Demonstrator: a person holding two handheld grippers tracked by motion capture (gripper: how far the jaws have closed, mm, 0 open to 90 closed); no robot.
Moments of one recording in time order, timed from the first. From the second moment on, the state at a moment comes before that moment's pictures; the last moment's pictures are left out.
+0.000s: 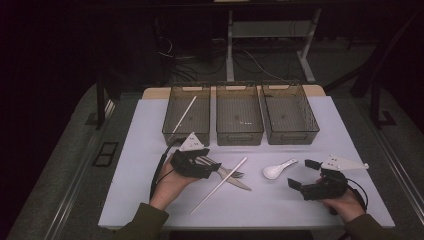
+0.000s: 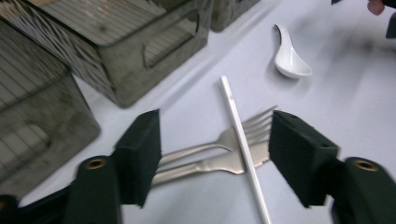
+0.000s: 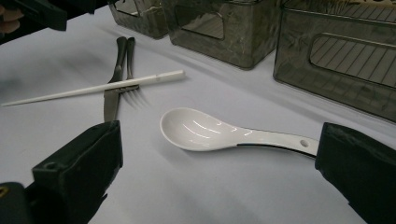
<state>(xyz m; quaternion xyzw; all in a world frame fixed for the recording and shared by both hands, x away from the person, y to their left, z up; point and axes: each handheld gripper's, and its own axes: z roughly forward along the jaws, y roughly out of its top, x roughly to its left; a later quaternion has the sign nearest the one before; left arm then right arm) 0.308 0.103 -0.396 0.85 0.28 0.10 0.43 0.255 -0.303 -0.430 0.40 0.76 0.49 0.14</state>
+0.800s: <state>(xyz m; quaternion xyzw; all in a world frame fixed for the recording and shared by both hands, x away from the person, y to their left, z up) 0.292 0.078 -0.437 0.88 0.28 0.06 0.39 0.254 -0.304 -0.430 0.39 0.76 0.49 0.14</state>
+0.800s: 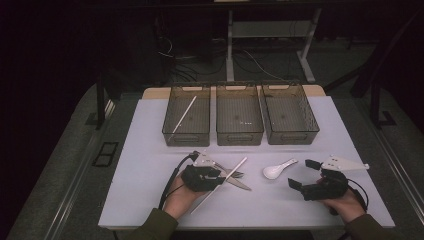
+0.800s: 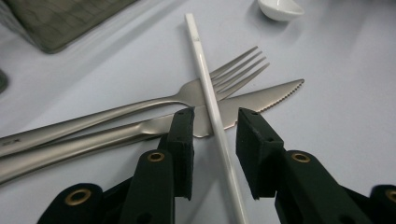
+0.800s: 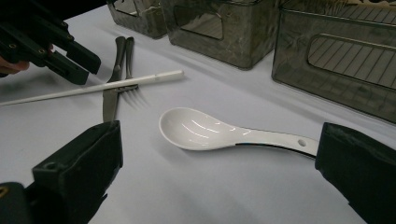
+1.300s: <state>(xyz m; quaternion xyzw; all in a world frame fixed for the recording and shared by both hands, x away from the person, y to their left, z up) 0.290 0.072 -0.444 0.89 0.27 0.06 0.37 0.253 -0.305 -0.429 0.39 0.76 0.49 0.14</state>
